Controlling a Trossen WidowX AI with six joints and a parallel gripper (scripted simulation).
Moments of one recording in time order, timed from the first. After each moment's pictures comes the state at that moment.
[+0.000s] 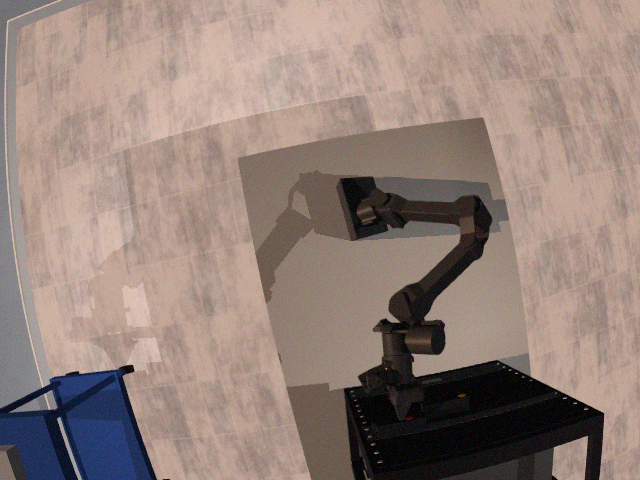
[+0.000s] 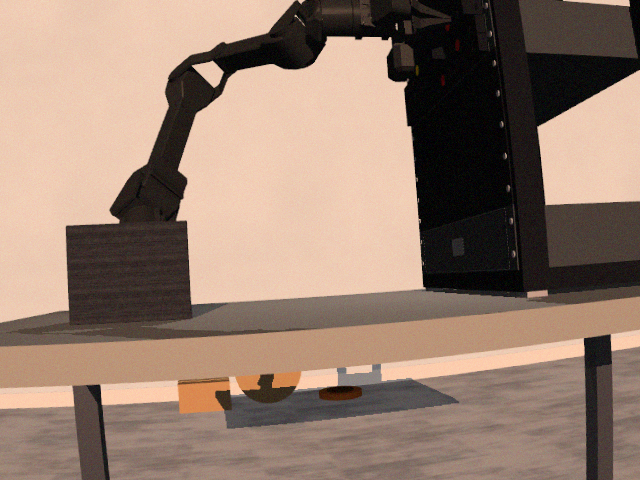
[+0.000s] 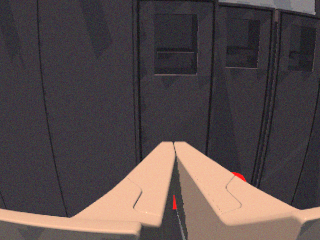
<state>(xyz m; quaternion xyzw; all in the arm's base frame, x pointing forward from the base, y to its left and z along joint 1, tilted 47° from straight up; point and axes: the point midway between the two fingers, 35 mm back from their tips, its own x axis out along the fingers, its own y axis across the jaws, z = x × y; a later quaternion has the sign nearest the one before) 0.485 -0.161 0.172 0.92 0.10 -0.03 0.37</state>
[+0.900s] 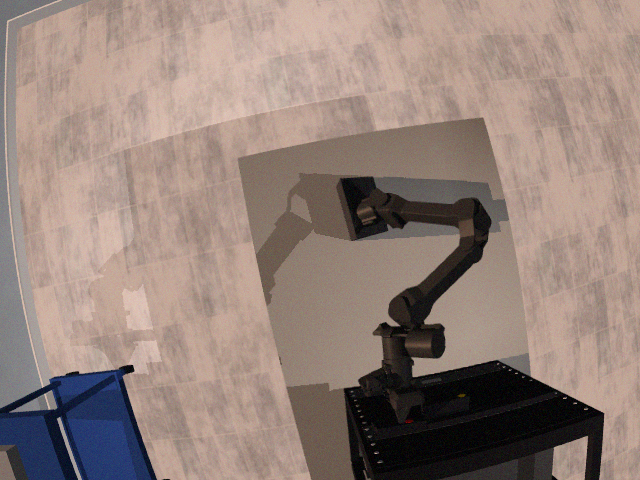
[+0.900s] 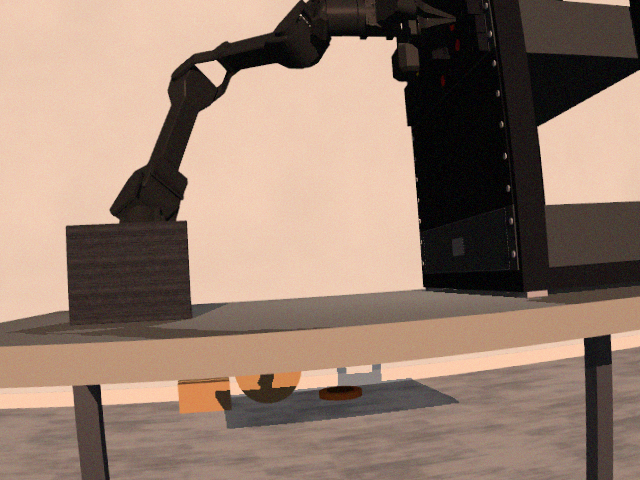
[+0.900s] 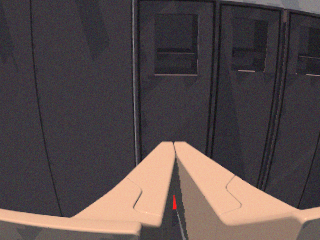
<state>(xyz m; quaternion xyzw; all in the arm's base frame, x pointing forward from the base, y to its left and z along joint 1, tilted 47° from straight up) 0.492 -0.160 0.171 0.92 0.10 -0.03 0.37</state>
